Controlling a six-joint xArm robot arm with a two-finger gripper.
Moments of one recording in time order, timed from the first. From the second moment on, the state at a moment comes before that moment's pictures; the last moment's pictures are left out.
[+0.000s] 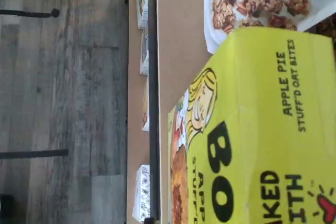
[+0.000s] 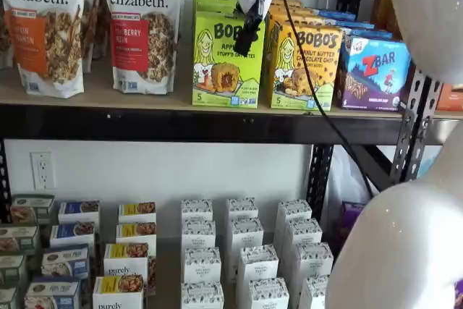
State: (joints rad) arm 0.24 -0.22 -1.43 0.24 1.41 -1.31
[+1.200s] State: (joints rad) arm 0.24 -0.22 -1.42 0.24 1.39 -1.31
